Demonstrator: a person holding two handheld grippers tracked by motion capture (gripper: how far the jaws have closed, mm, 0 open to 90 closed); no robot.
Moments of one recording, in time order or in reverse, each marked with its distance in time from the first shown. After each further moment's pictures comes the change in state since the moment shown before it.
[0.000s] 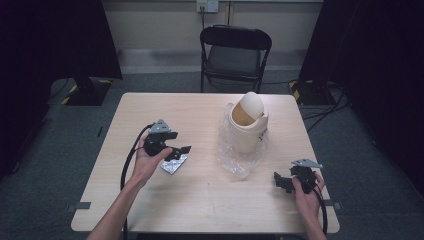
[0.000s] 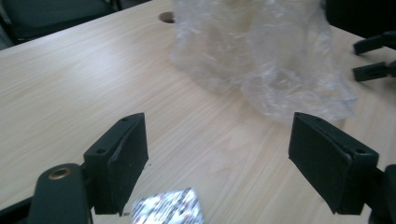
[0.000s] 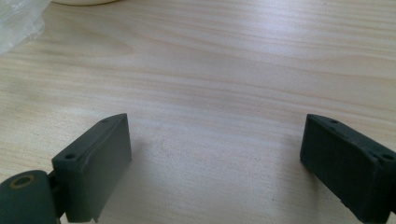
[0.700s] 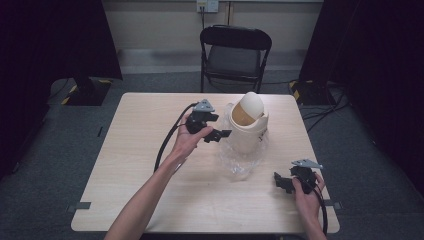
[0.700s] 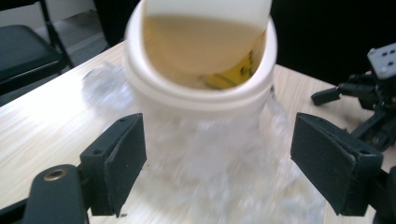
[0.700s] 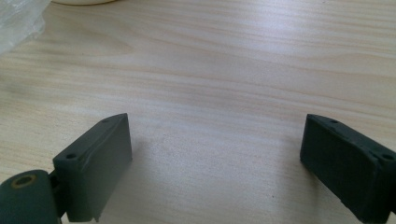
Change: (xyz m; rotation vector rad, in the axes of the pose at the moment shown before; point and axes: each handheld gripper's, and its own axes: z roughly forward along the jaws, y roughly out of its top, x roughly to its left) left arm -0.036 0.091 0.082 -0.042 -0.177 0.085; right arm 0.000 -0.001 -0.001 0.000 -0.003 0.005
